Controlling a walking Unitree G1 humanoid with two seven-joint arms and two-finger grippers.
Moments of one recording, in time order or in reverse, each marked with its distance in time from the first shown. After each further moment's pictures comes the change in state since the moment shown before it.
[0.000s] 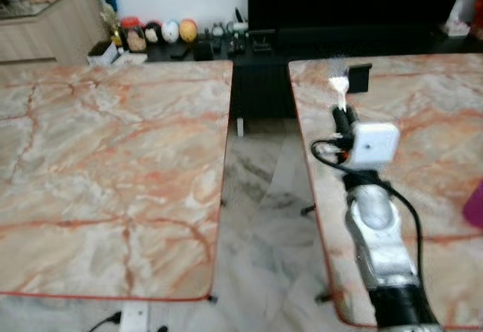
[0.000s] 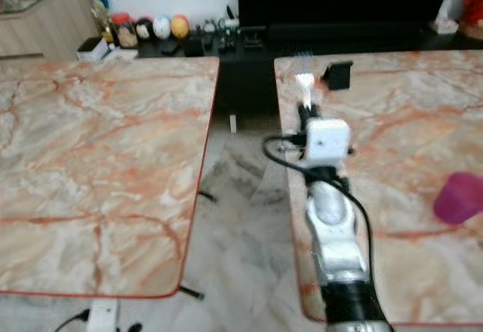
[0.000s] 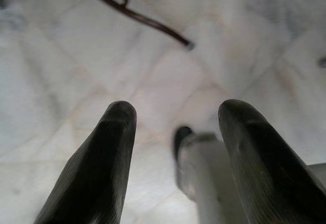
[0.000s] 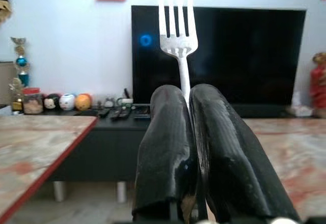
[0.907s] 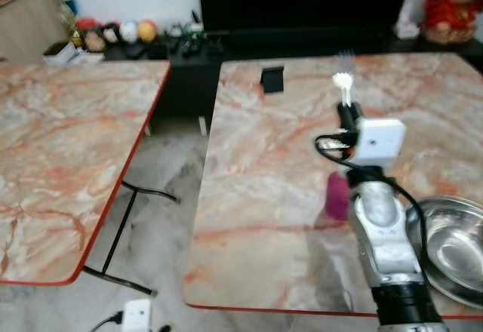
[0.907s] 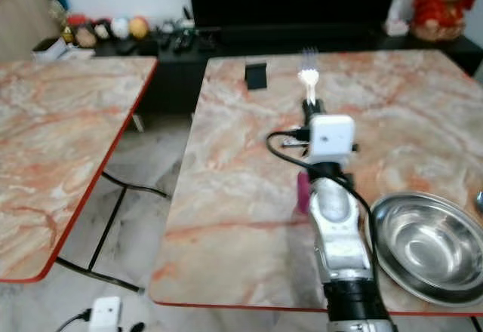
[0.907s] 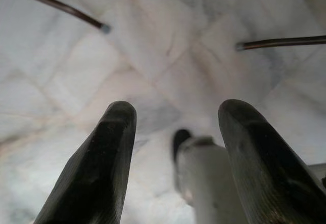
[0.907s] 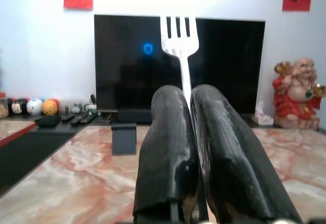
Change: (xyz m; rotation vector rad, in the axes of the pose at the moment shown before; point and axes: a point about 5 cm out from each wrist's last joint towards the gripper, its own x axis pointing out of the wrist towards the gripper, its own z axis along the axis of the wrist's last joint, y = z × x) left arm 0.000 0.000 0.000 -0.003 -0.002 -0.006; right arm 0.006 0.000 0.010 0.000 -0.026 -0.001
